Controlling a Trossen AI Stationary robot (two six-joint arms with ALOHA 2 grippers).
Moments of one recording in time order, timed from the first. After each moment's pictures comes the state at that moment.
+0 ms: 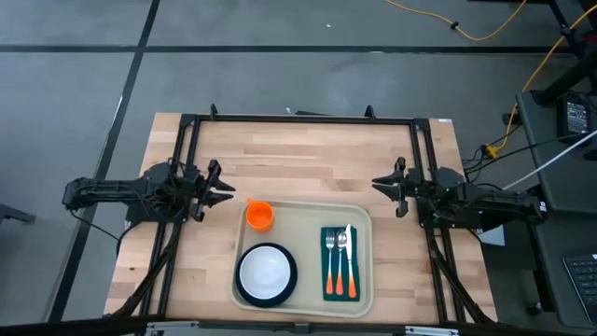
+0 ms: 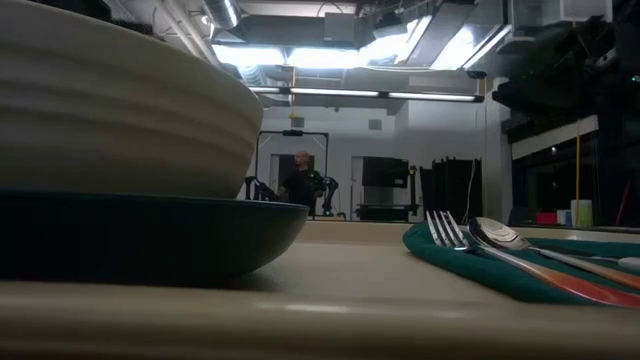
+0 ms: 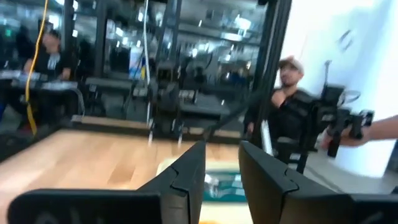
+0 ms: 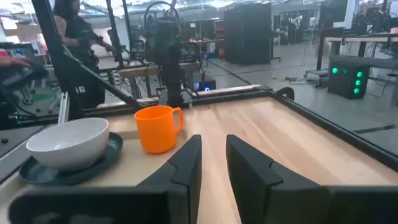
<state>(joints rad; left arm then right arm) 0.08 0.16 0.01 0.31 0.20 -0.20 -0.13 0.09 0.01 0.11 -0.02 0.10</state>
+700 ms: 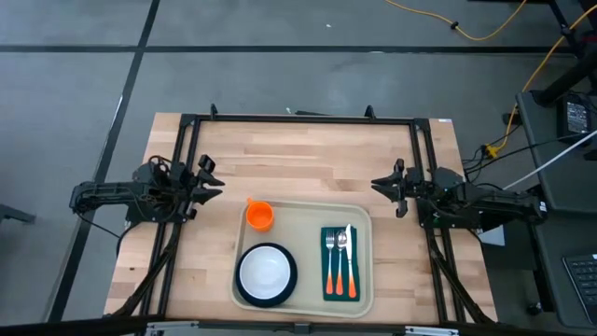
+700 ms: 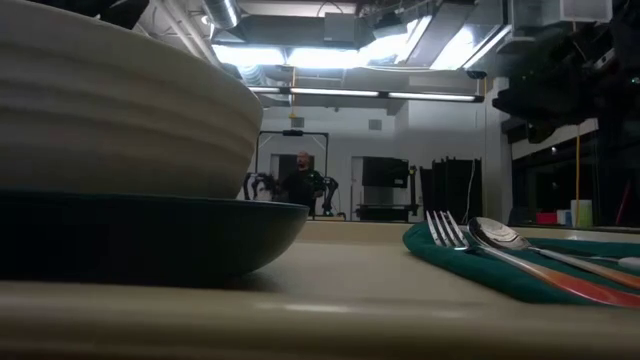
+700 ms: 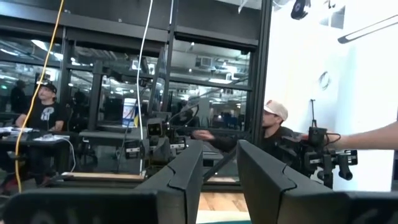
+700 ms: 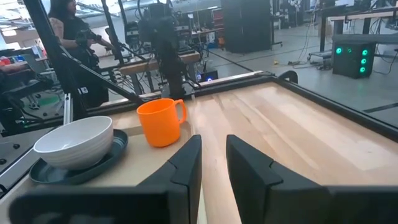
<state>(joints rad) 0.09 0.00 0.01 0.39 0.20 -0.20 -0.13 0.09 0.01 0.08 -0.02 0.18</state>
